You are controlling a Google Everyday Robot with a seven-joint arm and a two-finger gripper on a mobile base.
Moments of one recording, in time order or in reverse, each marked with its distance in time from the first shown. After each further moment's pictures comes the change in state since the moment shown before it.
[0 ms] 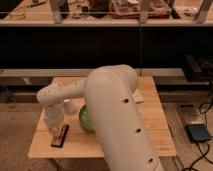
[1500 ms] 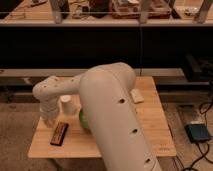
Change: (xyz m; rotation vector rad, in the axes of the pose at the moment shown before) arm 0.038 -0.031 -0.022 0.060 0.119 0.038
